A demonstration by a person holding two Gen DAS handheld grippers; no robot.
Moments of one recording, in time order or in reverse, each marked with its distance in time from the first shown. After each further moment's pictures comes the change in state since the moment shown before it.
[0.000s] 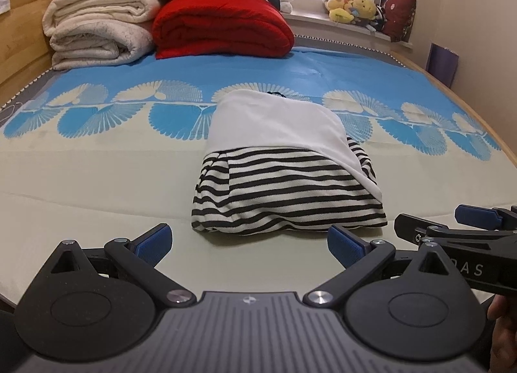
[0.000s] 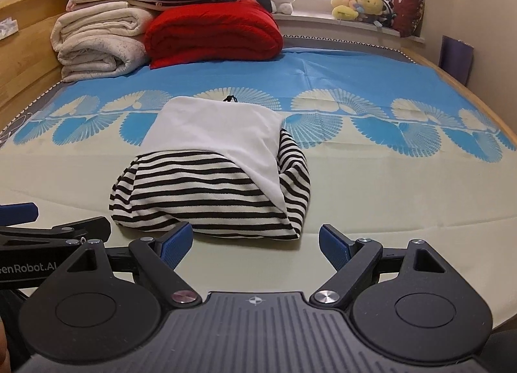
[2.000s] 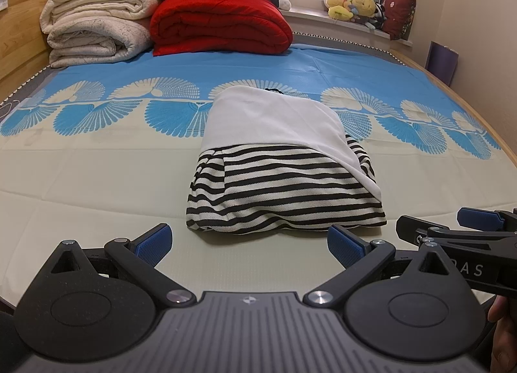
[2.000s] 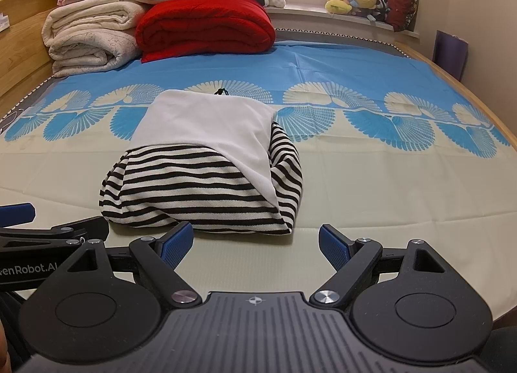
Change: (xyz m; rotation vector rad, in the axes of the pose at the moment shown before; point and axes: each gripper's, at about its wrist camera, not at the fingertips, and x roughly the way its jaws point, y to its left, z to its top) left arm 0.004 -0.002 0.000 0.003 0.004 -0.007; right arm 0.004 -0.002 0.001 0.005 0.020 -0.023
